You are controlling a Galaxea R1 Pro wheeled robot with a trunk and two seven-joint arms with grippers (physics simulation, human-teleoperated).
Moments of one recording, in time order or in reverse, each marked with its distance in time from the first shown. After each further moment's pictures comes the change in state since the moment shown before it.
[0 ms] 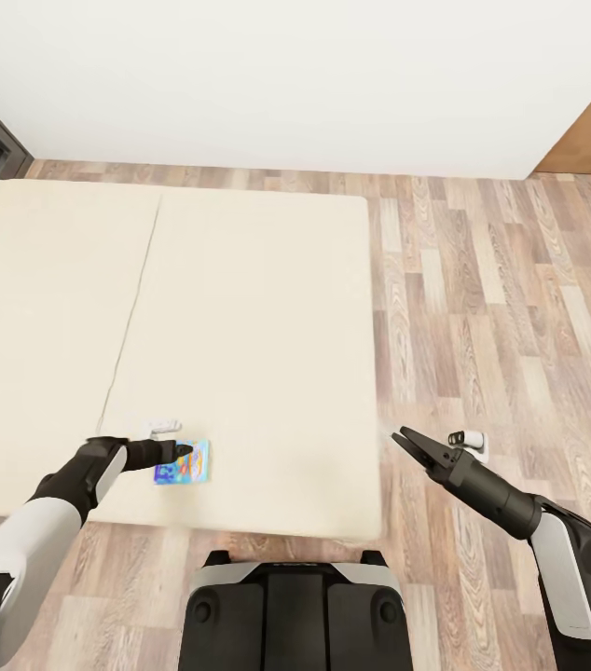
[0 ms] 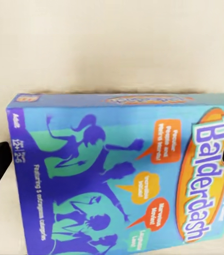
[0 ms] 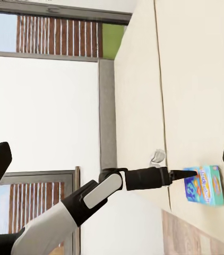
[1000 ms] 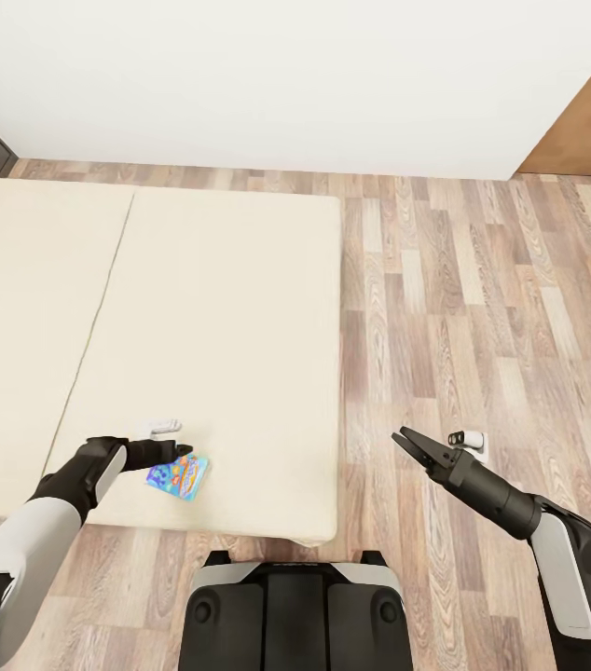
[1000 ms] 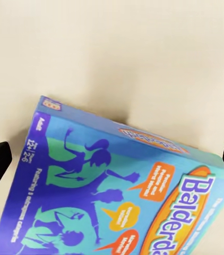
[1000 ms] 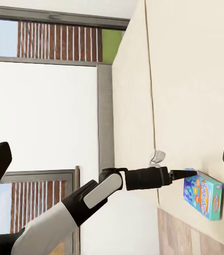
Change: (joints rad) left arm 0.000 0.001 0.001 0.000 0.001 0.003 -0.001; right arm 0.000 0.000 0.000 0.002 0.000 0.000 0.001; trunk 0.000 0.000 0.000
